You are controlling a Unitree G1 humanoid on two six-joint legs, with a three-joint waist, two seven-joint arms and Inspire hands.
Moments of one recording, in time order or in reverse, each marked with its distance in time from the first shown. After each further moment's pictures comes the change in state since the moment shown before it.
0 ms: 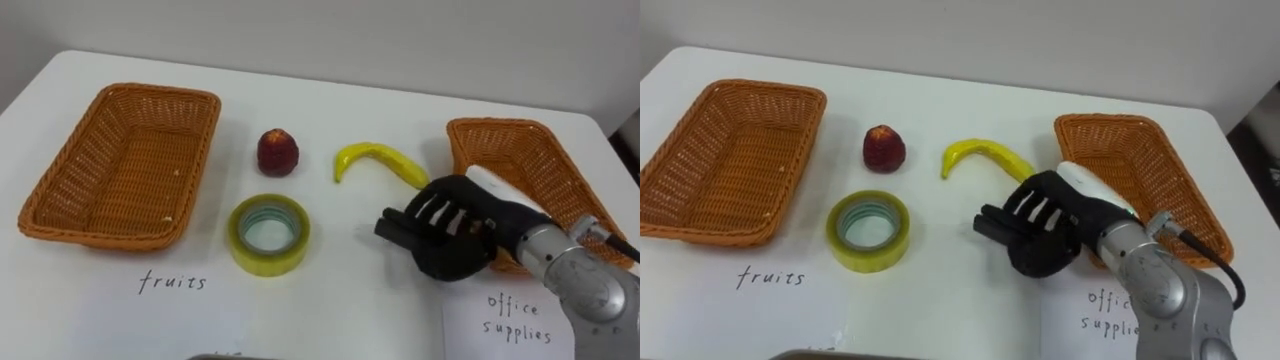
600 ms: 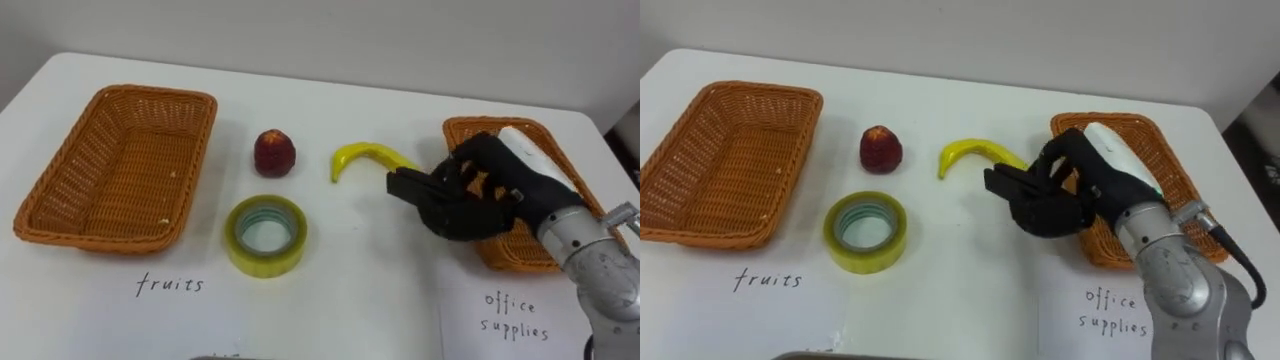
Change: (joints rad) left arm 0.004 -0.017 0.023 0.013 -0.001 -0.001 0.002; right arm 0.000 0.001 -0.079 -0.030 0.097 -0.032 -0.191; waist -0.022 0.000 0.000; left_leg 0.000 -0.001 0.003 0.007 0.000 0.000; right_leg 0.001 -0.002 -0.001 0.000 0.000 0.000
